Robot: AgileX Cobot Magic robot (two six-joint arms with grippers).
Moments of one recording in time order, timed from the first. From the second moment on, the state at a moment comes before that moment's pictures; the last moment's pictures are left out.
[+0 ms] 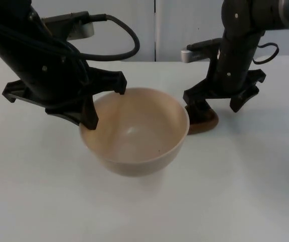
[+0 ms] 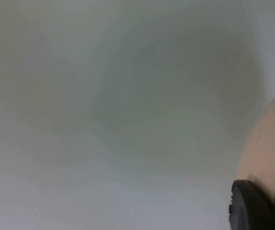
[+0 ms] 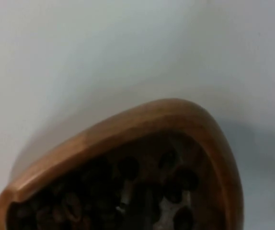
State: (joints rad) right arm 0.44 2.49 -2.02 -0.07 0.97 0.05; left arm -0.40 1.73 -1.04 -0.31 0.64 0.01
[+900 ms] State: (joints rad) right arm 0.44 2.49 -2.03 -0.06 0.94 0.05; left arm -0.40 1.73 -1.04 -0.32 0.63 0.01
